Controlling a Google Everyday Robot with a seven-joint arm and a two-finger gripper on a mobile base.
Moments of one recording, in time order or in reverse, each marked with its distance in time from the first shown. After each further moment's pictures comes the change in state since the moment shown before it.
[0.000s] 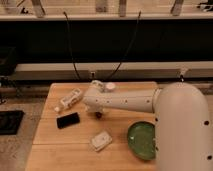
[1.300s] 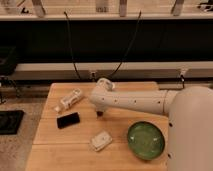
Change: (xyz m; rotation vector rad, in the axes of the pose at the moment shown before) arm -0.001 0.036 -0.031 0.014 -0.006 0.061
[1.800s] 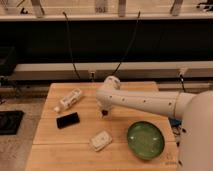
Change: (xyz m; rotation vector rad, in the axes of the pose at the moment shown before) arm 0.003 0.023 -0.020 0.018 -0.005 0.030
